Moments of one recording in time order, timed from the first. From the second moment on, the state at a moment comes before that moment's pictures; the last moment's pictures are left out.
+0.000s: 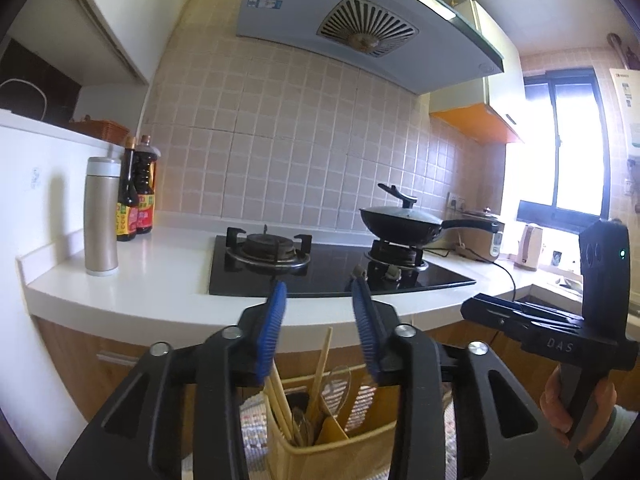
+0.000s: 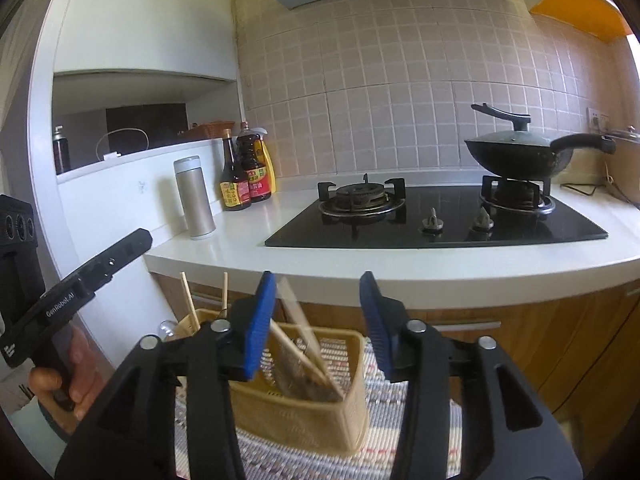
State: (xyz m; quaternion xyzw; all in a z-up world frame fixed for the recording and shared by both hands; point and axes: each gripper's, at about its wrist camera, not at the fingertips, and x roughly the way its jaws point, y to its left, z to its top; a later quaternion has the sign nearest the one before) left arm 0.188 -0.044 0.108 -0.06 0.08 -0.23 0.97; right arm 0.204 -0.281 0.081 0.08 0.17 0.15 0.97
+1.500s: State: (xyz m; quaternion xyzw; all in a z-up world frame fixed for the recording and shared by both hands) left arm 0.062 -0.048 -0.004 0.04 0.11 -0.04 0.99; right arm 0.060 -0.225 -0.004 -0.01 0.14 0.00 0.99
